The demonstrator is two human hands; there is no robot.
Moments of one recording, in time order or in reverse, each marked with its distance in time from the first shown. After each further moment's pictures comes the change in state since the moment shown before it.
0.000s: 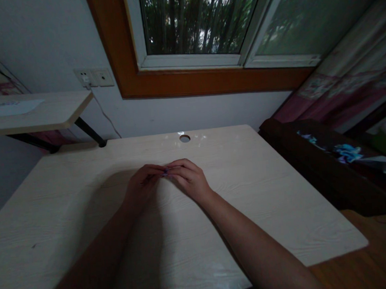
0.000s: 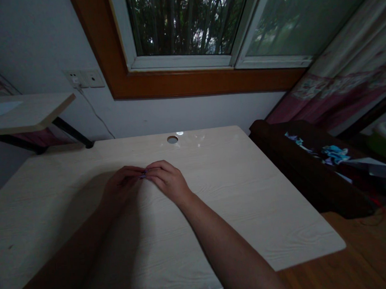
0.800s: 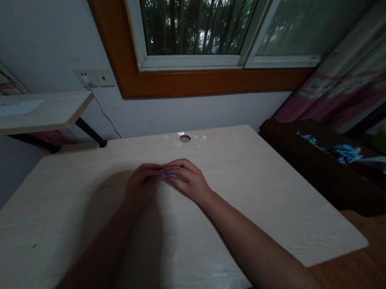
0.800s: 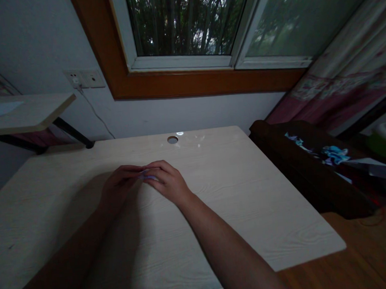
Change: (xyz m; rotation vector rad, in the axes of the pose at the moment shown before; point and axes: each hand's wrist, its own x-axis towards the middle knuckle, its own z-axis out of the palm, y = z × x) left_hand 0.001 0.005 -0.002 -0.026 0.037 0.061; right_hand 0.002 -0.006 -0.002 0.000 -0.006 -0.033
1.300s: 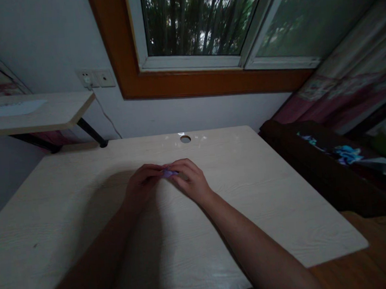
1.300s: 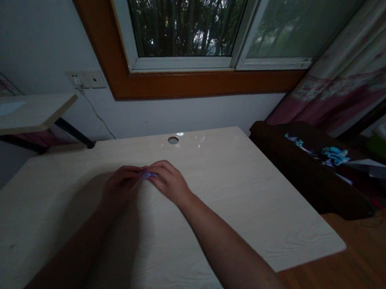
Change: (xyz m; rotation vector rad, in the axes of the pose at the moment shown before) left_hand -0.002 -0.014 -0.001 -0.070 0.000 0.042; right_hand 0.000 0.003 0.002 -0.040 0.040 -0.013
